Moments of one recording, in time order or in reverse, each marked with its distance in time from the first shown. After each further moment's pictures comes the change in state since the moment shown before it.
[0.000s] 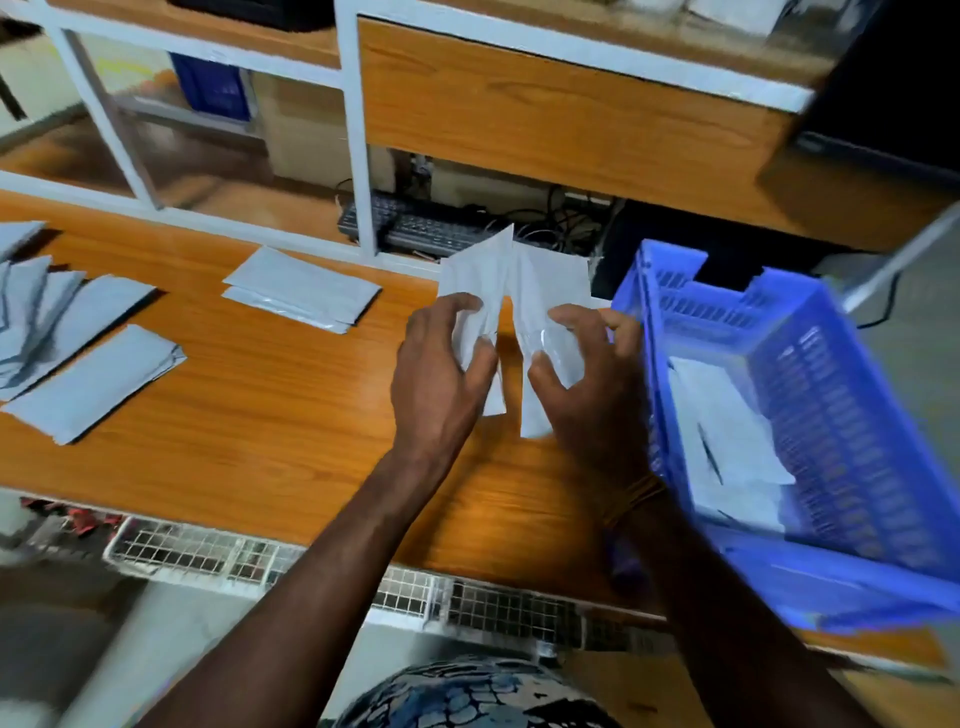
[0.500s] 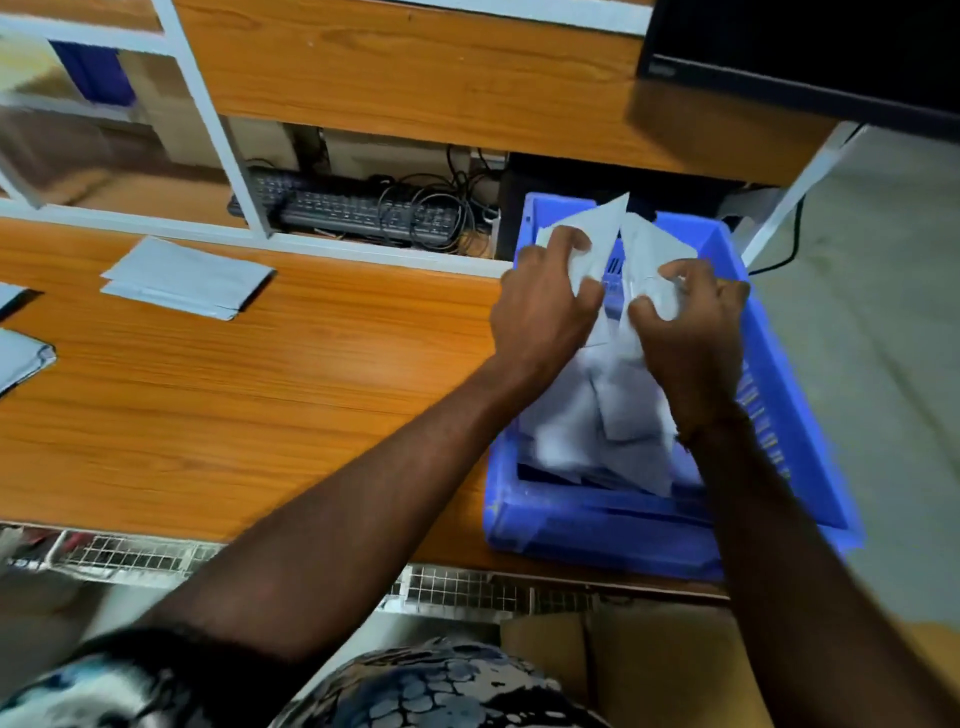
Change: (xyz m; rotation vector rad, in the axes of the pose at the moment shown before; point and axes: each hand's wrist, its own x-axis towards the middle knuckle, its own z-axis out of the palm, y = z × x) left_hand -0.008 0.142 0.221 0.136 -0.305 0.032; right_hand 0.047 0.207 -0.144 -0.146 0.171 0.325
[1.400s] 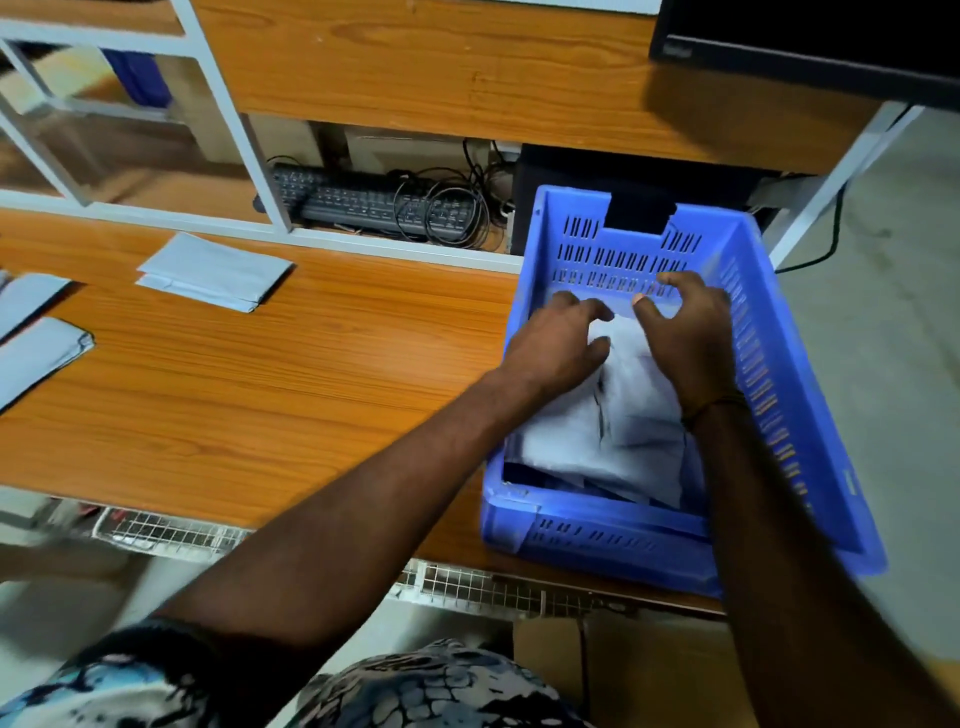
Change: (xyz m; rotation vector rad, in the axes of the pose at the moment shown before) left_hand -0.003 -0.028 0.038 0.186 -0.335 0.106; right_hand 0.028 0.039 0.029 0.010 -0.213 -0.003
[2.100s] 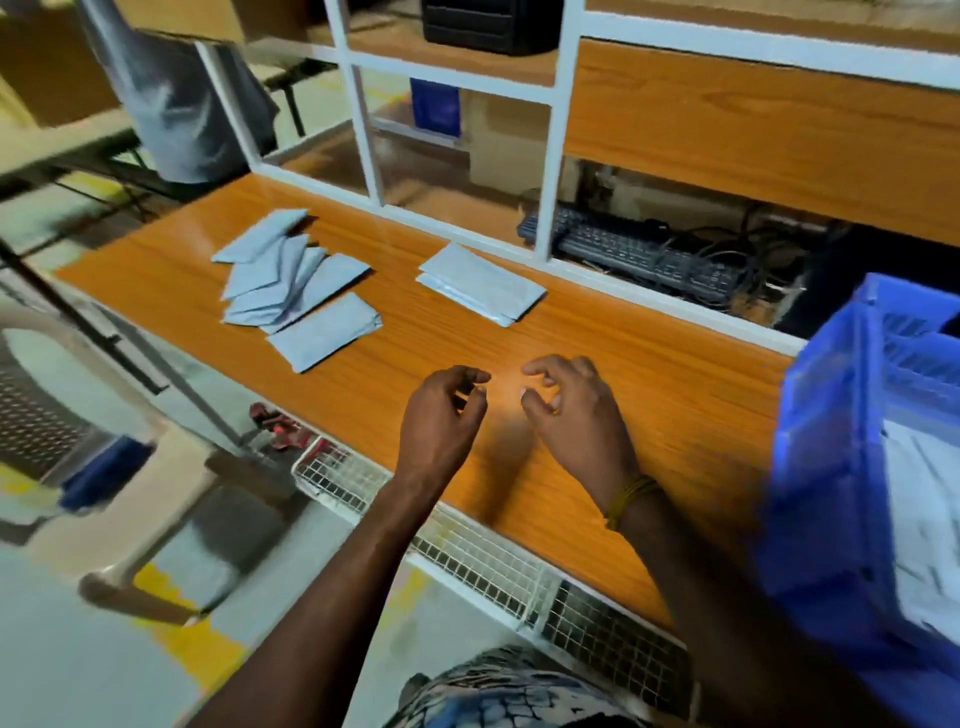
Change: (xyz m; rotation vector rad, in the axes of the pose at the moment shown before) left_hand -0.251 -0.270 -0.193 -0.154 0.616 -0.479; right_hand -0.196 -0.291 0.204 0.205 -0.593 -0.454
